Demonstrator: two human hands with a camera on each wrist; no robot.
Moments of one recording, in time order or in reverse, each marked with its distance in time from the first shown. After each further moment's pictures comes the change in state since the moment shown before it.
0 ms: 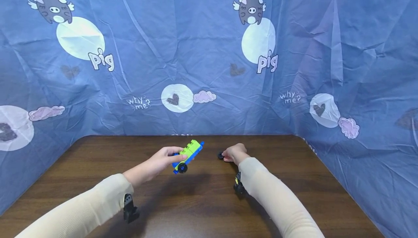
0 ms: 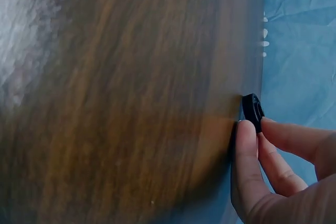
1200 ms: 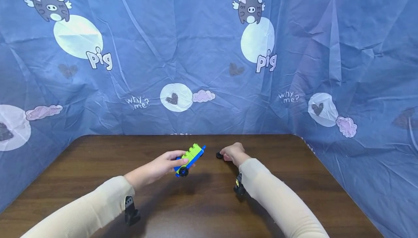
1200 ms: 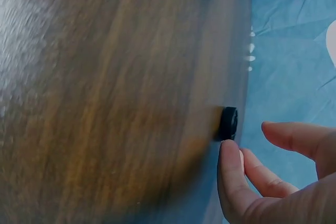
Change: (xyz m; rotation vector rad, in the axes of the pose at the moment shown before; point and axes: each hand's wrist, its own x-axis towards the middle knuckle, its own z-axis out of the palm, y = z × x) left_hand -0.001 -0.011 0.007 -0.158 -0.194 0.030; right_hand -0.033 -0.010 -0.006 -0.062 -0.049 -0.040
